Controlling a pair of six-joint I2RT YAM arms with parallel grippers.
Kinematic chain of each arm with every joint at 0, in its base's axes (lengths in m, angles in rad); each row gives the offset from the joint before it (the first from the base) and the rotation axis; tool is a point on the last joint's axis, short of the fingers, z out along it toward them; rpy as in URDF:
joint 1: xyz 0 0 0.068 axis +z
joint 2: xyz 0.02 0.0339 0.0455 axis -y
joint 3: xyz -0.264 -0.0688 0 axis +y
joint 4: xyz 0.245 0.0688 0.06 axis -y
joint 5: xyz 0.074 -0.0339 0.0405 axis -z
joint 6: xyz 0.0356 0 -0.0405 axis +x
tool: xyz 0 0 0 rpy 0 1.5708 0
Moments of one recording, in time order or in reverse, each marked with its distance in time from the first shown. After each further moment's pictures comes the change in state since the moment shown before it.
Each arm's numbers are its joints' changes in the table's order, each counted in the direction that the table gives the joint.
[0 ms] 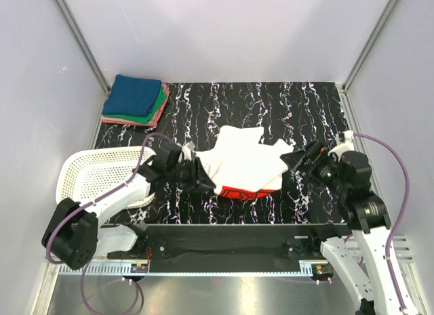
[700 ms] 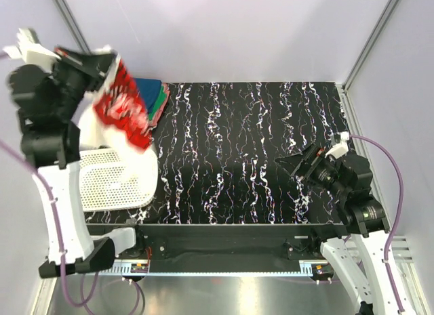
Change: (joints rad) left arm 0.689 0.042 -1.063 -0.476 -0.322 0.012; right arm 0.000 0.015 0.060 0.089 -0.151 0.012
